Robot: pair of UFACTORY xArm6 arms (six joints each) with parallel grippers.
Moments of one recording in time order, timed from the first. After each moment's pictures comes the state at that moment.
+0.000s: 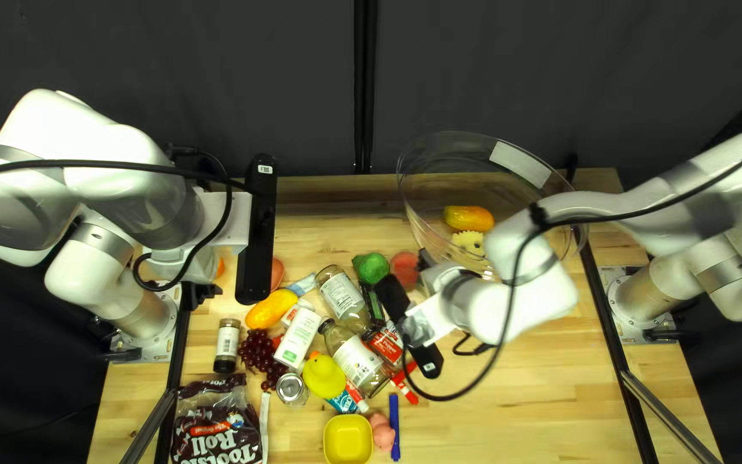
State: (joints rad) left arm -0.37 -0.68 -1.04 0.16 1.77 -0.31; right arm 0.22 0.22 -1.11 -0.63 1.09 -0.03
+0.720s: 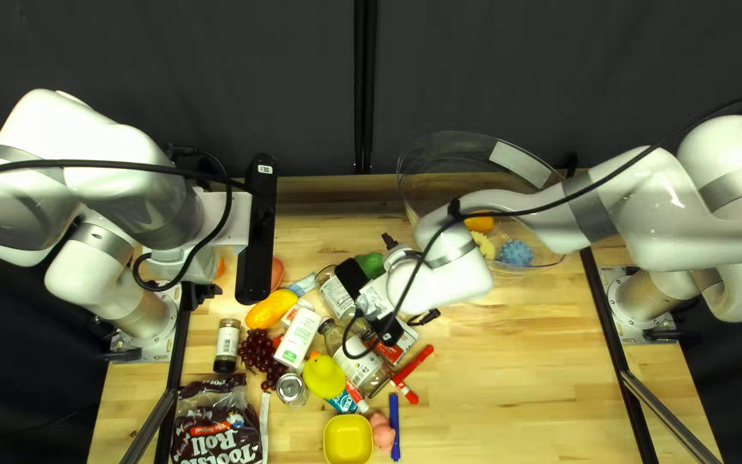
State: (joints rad) left arm -0.37 -0.68 -1.04 0.16 1.77 -0.31; right arm 0.09 0.44 -1.30 -0.57 1.12 -0.16
